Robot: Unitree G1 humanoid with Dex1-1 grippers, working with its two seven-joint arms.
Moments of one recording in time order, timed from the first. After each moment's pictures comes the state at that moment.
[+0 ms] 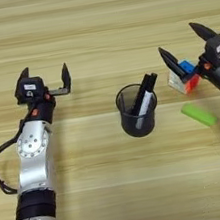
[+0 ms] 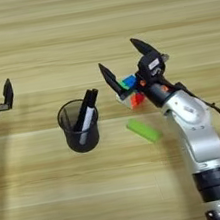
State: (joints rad) left arm -0.23 0.14 0.13 0.30 -0.10 -0.29 -0.15; right arm -0.16 -0.34 -0.04 -0.08 0.31 -0.09 0.56
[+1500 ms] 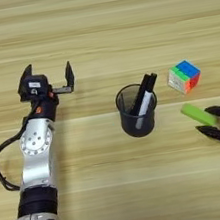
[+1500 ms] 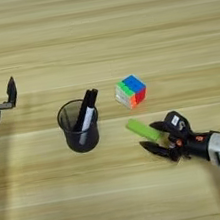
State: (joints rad) left arm -0.25 0.14 0.12 0.34 -0.08 -0.33 -0.14; right arm 0.04 -0.59 0.02 0.08 0.22 0.14 0.87
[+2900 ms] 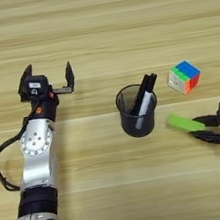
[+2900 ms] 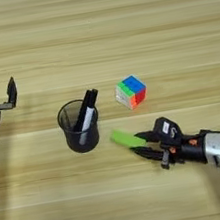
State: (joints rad) left arm -0.25 0.14 0.12 0.35 -0.08 -0.34 -0.14; right arm 0.12 -0.64 0.07 -0.17 0.24 0.14 1.02
